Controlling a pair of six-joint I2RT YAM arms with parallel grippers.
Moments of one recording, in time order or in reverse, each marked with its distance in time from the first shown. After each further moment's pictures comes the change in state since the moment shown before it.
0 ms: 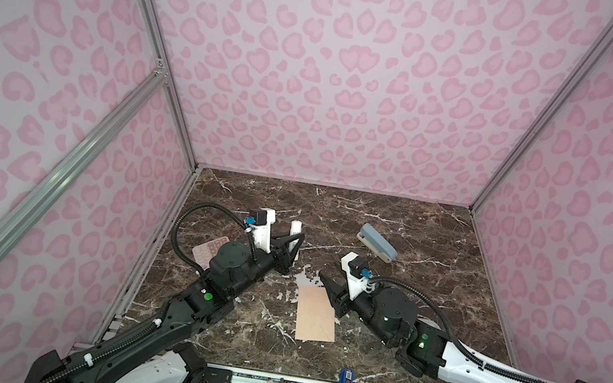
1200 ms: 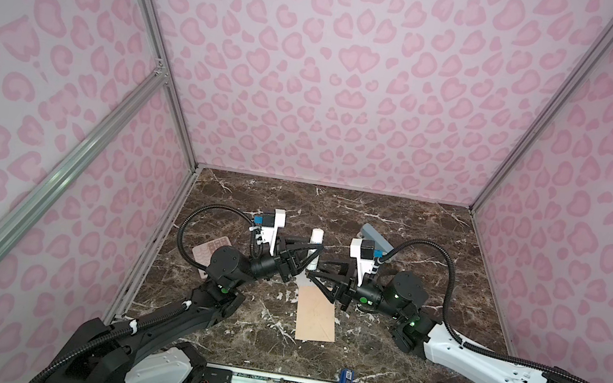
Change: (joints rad) left arm 0.042 0.209 -0.096 0.687 0.515 -0.245; right arm -0.194 0.166 -0.029 0.437 -0.692 0.369
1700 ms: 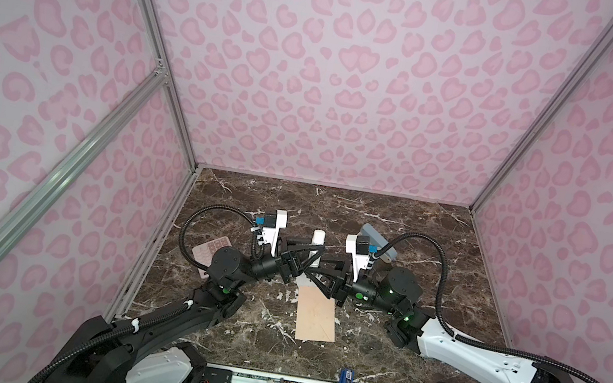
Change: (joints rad) left arm -0.010 0.008 0.000 0.015 -0.003 -0.006; right arm -0.002 0.056 0.029 0.035 -0.016 0.040
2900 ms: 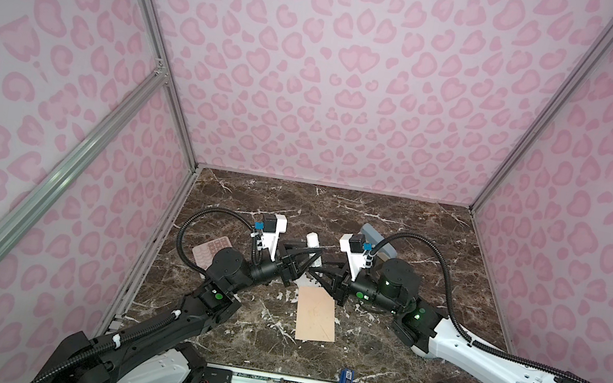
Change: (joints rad) left arm -0.036 -0.111 -0.005 -0.260 -0.127 0.156; right arm 0.020 -0.075 0.126 -0.467 0.165 -0.167
